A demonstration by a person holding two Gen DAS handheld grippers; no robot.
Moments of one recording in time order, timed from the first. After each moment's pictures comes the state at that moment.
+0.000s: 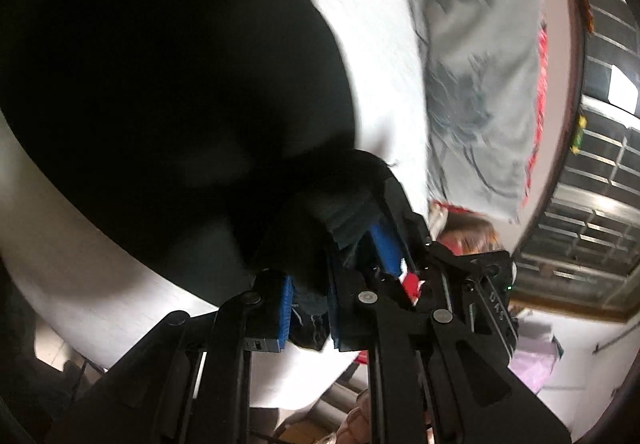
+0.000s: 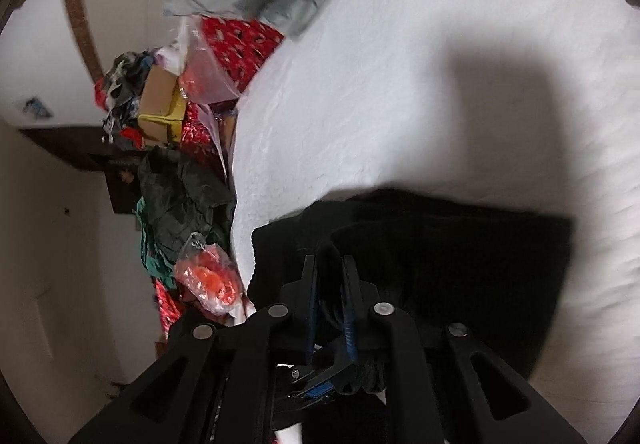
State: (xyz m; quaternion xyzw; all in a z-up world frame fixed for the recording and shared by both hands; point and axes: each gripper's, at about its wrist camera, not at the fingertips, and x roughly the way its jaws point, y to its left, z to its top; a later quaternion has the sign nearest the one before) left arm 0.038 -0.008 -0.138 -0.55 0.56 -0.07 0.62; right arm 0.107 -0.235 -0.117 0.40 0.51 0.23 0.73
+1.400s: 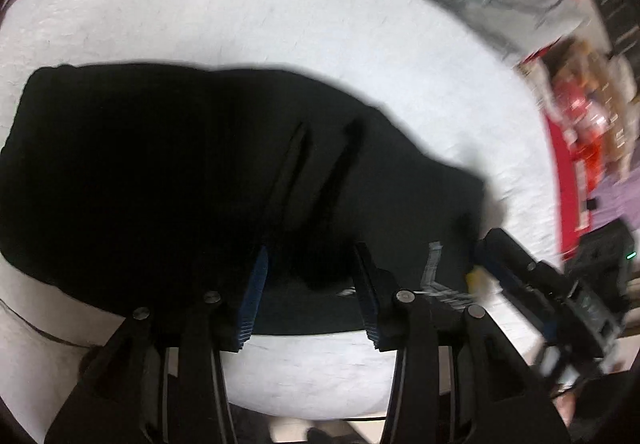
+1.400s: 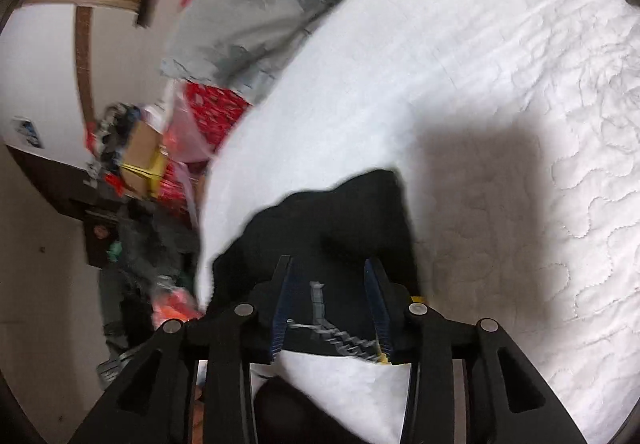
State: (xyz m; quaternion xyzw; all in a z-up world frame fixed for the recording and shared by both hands) left arm 0.090 -0.059 -0.111 -0.09 0.62 -0.10 0.78; right arm 0.012 -0.301 -0.119 0.37 0.42 0.12 0.82
